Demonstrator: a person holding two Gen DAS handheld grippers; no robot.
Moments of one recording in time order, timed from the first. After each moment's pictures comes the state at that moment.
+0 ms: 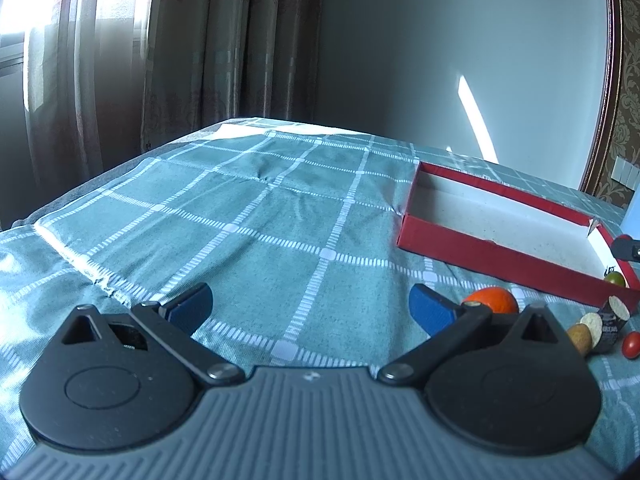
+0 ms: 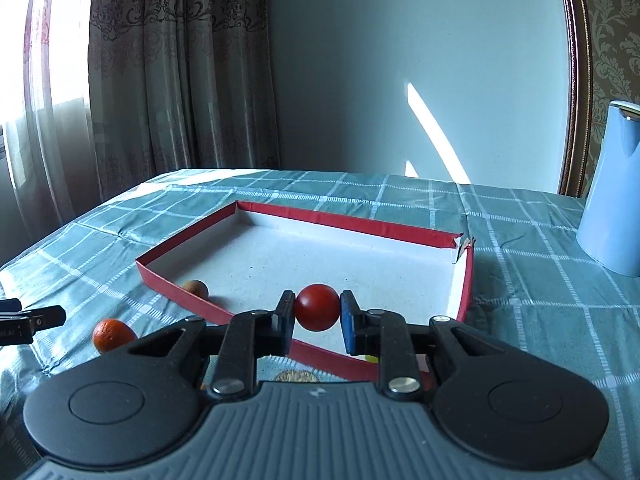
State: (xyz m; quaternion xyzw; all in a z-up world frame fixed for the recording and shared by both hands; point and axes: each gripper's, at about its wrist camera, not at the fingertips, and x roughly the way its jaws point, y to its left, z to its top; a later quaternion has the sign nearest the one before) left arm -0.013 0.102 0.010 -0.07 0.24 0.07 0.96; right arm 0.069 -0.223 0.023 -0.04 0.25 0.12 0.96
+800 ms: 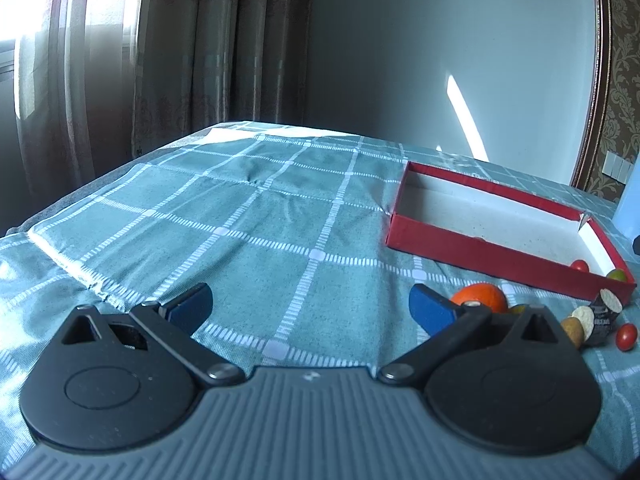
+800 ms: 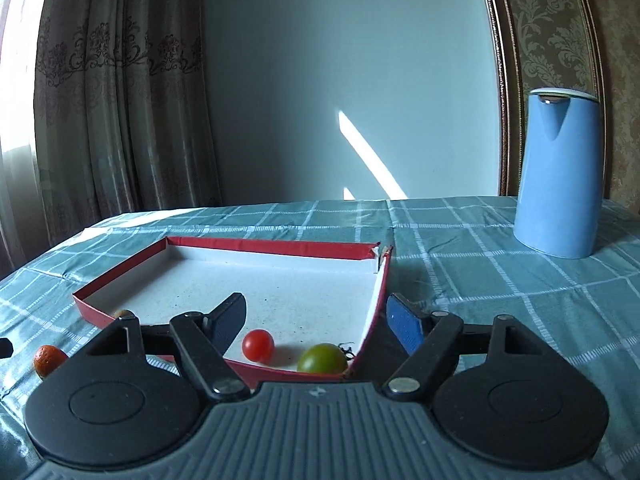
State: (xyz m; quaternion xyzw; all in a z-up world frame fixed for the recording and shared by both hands) left arm -0.020 0.098 0.012 -0.05 0.23 0.05 0.97; right arm 0.031 -0.291 0.009 0.03 0.18 0.03 0.98
